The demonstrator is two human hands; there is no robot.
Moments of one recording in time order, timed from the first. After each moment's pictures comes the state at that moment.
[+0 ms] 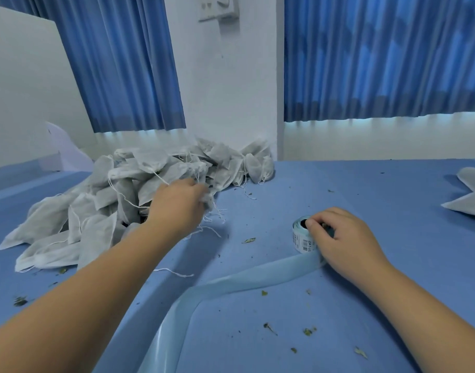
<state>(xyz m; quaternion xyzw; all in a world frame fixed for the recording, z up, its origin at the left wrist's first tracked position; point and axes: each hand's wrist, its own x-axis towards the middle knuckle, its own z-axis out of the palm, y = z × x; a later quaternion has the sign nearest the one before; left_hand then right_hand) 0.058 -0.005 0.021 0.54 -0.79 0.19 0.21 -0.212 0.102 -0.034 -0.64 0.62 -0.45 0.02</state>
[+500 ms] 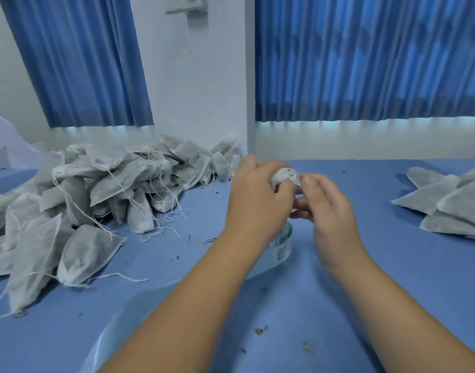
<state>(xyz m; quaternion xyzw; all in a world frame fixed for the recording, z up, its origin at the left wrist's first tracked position) -0.116 0.082 0.030 0.35 -0.74 -0.12 0.56 -0.216 0.122 0.000 -0.51 0.41 -0.72 0.23</state>
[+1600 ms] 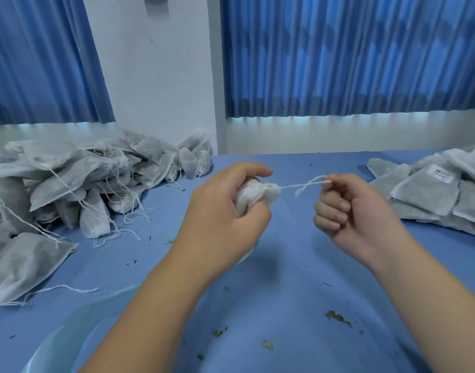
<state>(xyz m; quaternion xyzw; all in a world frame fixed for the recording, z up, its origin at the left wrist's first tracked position) -0.103 0.122 0.023 0.26 -0.78 -0.24 0.51 -0.300 0.156 0.011 -0.30 0.38 -0.72 0.49</state>
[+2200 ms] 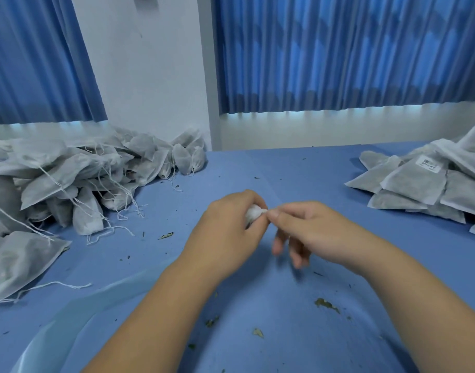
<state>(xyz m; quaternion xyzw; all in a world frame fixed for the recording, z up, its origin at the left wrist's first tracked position) -0.119 0.105 -0.010 0.34 -0.85 -0.15 0.37 -0.276 0.174 0.003 -0.60 0.60 -0.39 0.35</state>
